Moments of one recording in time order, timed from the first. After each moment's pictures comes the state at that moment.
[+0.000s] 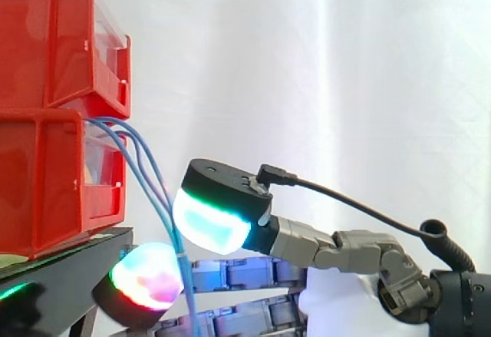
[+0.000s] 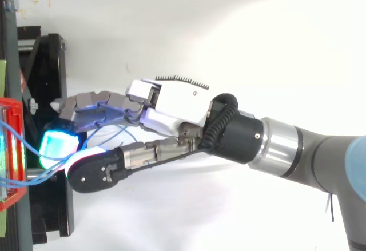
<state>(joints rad) 0.23 -2.49 -1.14 -2.56 -1.03 0.14</state>
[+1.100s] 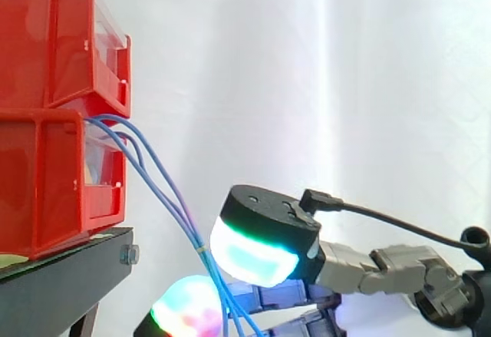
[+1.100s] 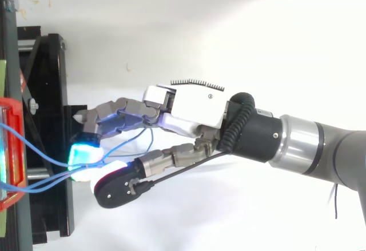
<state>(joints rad) 0.23 -2.43 -1.22 -2.63 -1.08 0.11</state>
